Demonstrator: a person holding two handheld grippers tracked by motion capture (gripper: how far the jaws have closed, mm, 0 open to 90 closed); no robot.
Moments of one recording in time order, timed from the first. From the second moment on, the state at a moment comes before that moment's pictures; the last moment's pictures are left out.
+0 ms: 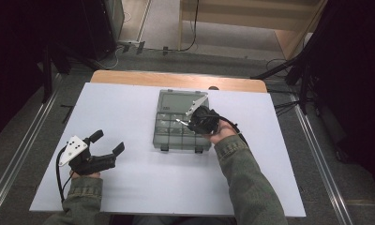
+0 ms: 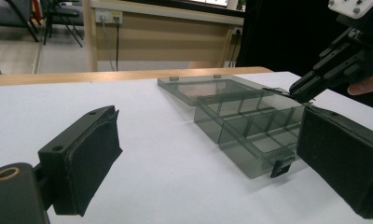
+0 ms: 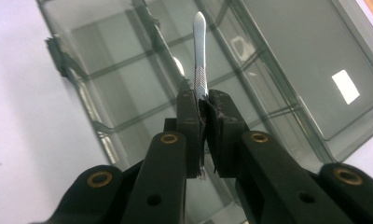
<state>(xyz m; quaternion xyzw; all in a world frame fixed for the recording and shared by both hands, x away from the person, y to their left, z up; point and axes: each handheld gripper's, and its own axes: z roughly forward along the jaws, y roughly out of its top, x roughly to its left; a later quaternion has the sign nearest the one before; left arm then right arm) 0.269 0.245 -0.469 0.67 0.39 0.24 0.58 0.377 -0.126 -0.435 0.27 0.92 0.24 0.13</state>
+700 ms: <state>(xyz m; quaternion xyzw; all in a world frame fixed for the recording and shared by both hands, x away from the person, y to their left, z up) 0.270 0.245 -0.469 0.67 0.39 0.23 0.58 0.398 -0.137 -0.448 0.30 0.90 0.24 0.17</state>
